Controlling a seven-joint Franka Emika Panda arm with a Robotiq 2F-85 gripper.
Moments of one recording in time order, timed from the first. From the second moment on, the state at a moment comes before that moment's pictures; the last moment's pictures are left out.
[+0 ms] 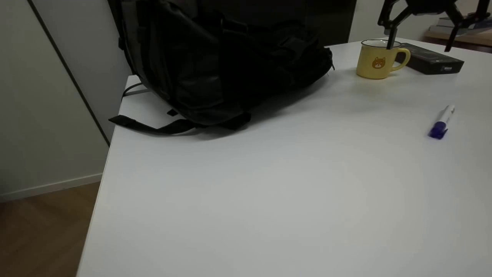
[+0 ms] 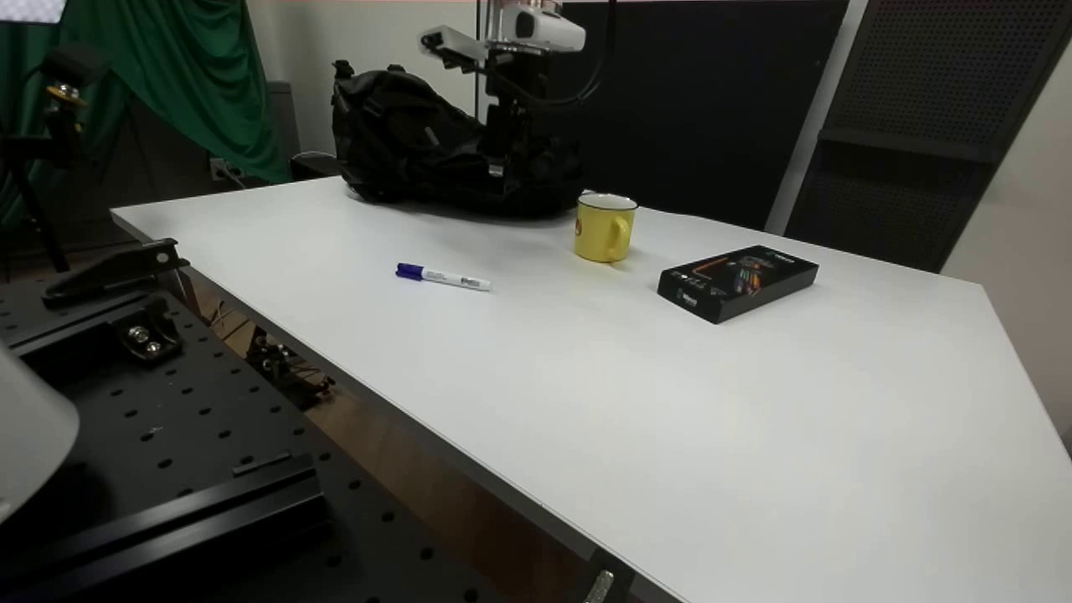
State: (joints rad) arm 0.15 0.41 0.02 -2.17 0.02 2.52 1.27
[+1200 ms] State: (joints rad) arm 0.23 0.36 -0.05 -2.46 0.04 2.80 1.29
